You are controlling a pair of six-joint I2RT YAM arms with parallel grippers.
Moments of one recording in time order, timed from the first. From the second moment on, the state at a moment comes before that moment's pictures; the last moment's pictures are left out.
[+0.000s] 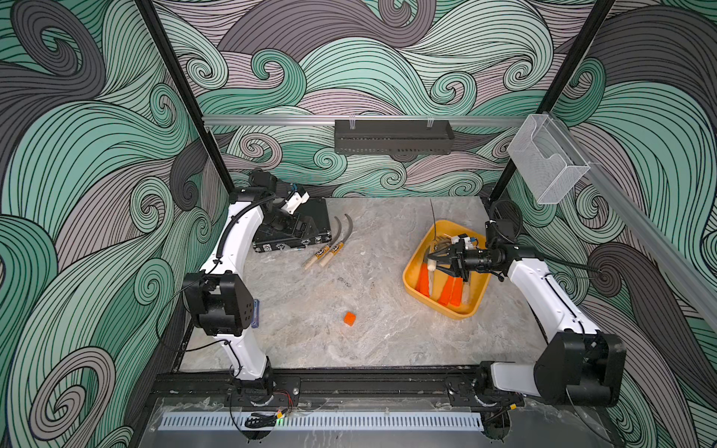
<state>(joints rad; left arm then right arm) -0.04 1.78 1.79 -1.20 0.51 0.34 -0.04 1.32 1.04 -0.79 -1.05 0.81</state>
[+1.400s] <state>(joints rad) -0.08 1.82 1.85 -1.16 0.52 0.32 -0.12 1.47 1.22 -1.20 -0.37 0.32</state>
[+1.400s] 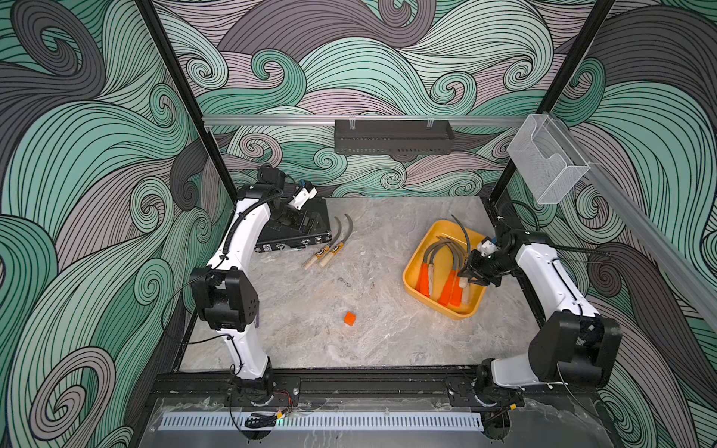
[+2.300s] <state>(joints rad) -0.11 1.82 1.78 -1.14 0.53 0.30 -0.04 1.73 1.22 -1.11 -0.15 0.33</state>
